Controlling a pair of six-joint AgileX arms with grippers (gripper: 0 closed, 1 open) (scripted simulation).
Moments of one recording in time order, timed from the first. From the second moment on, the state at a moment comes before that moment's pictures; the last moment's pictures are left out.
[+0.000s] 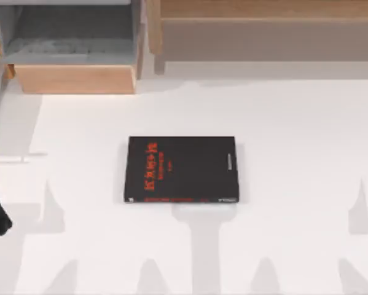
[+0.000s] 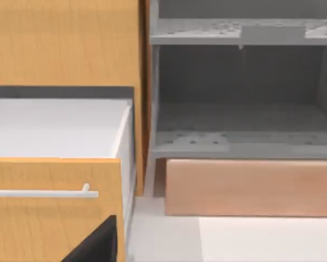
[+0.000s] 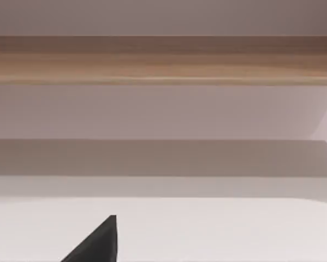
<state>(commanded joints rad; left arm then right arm) 0.00 0.00 0.00 0.00 0.00 0.00 0.00 0.00 0.00 0.00 0.00 0.00</state>
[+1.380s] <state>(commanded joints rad) 0.20 1.68 1.61 -0.86 0.01 0.00 0.00 0.00 0.00 0.00 0.00 0.00</state>
